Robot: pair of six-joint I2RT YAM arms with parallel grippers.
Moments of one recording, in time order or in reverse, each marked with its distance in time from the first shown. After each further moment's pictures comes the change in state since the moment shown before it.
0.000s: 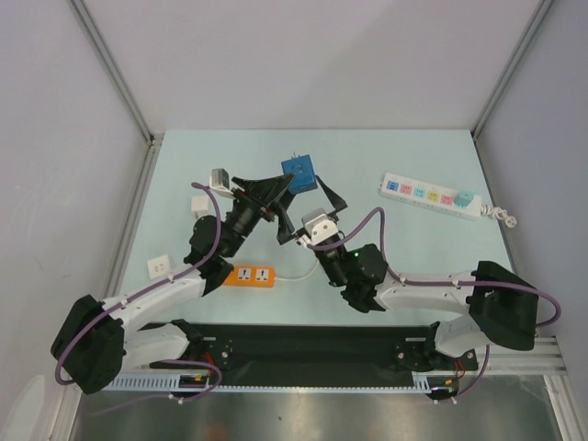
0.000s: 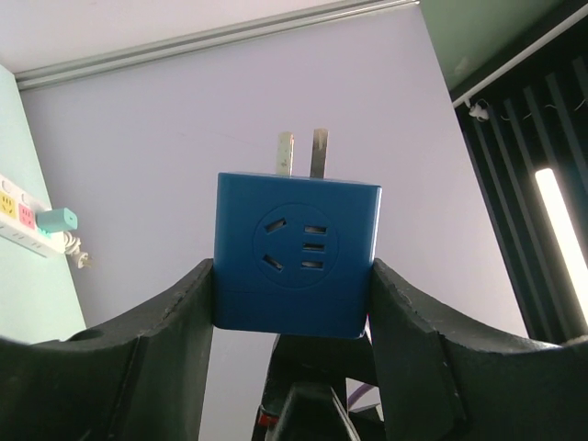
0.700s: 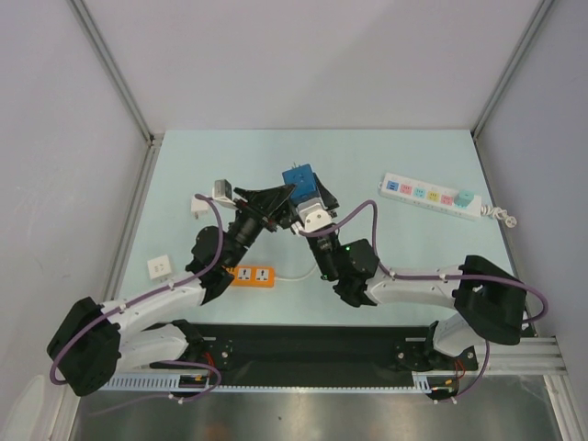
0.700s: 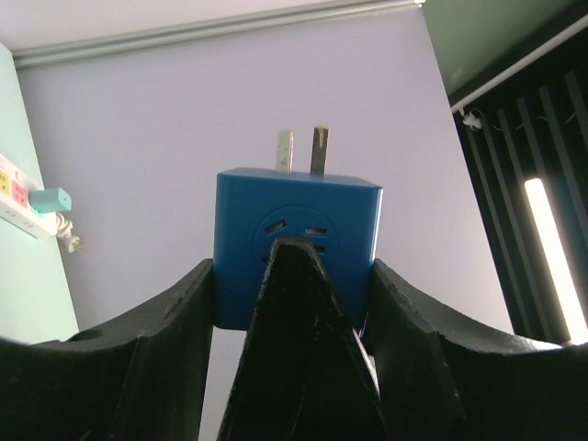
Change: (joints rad) left arm -0.072 -0.039 -0.065 0.016 -0.084 -0.019; right arm -0.025 0.082 0.063 0.028 0.101 -0.044
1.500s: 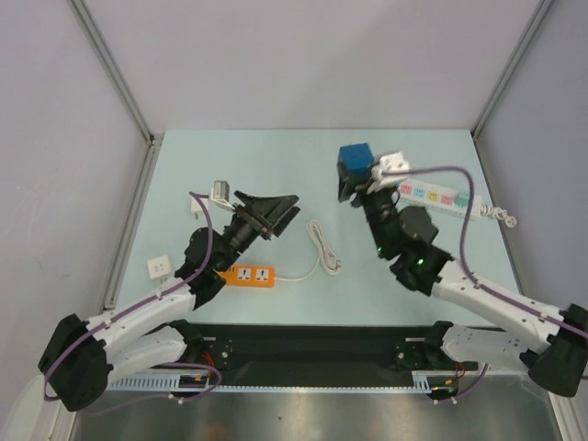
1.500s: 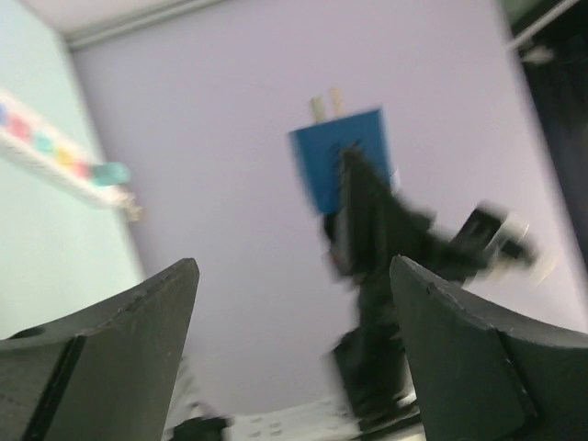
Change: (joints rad) left arm 0.013 -0.065 -0.039 -0.050 0.101 0.092; right arm -0.168 -0.423 -0.024 -0.591 0.023 0.435
